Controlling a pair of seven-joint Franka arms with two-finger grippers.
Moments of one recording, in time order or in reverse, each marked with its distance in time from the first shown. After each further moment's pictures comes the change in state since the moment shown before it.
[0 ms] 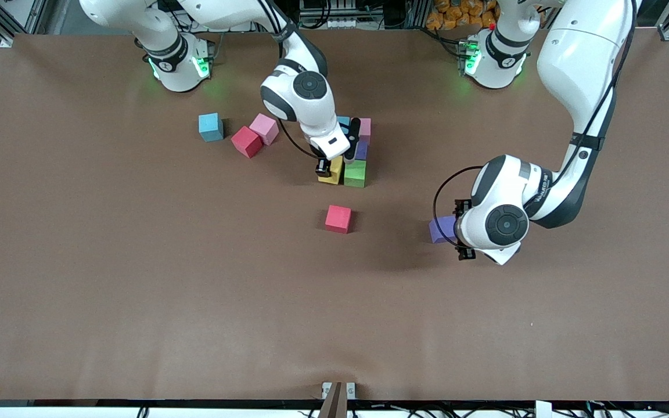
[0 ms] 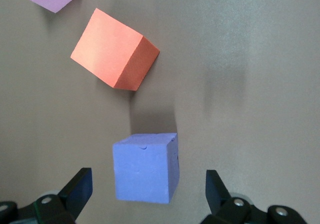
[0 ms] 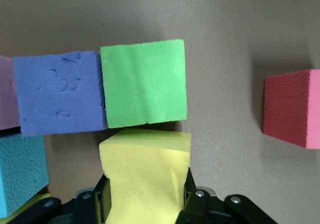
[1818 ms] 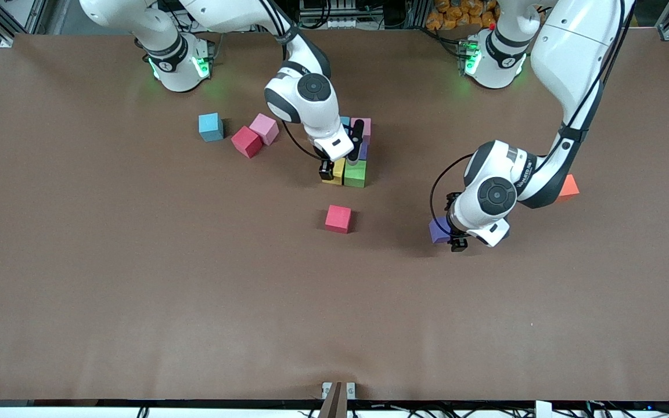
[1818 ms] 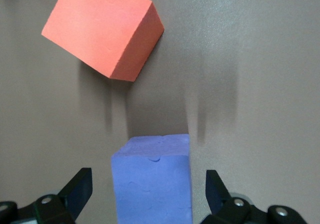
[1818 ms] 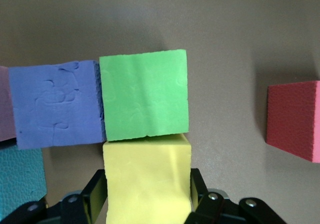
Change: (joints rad) left arm 0.003 -0.081 0.001 -0.284 0.002 0.325 -0.009; right arm 0.006 0.027 0.000 0.028 0.000 0.000 0.003
